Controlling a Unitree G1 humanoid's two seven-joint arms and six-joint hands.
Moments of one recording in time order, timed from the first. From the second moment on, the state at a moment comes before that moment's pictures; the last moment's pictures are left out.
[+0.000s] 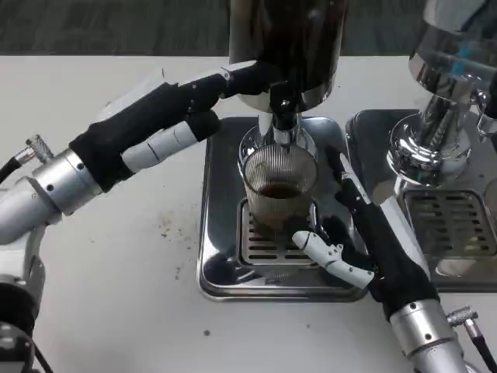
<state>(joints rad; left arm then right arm) -0.67 0.42 0.05 1.00 -0.19 -0.88 -0.93 -0.03 -0.13 0.17 0.32 -0.29 -0.42 -0.08</state>
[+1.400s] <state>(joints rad) -0.38 0.50 0.09 1.02 -0.10 -0.87 -0.73 -0.18 -0.12 0.17 0.52 -0.29 -0.43 -0.08</state>
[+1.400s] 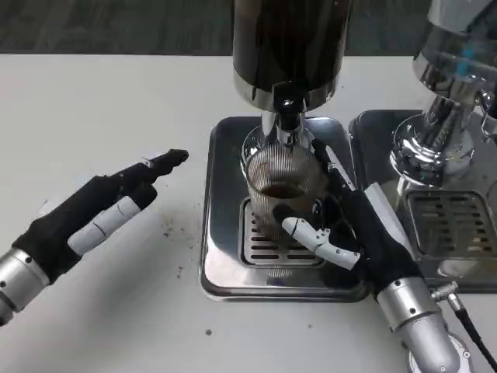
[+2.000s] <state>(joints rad) -0.35 0.50 0.10 1.02 -0.10 -0.84 -0.73 -0.23 -0.10 0.19 0.58 -0.31 -0.44 -0.08</state>
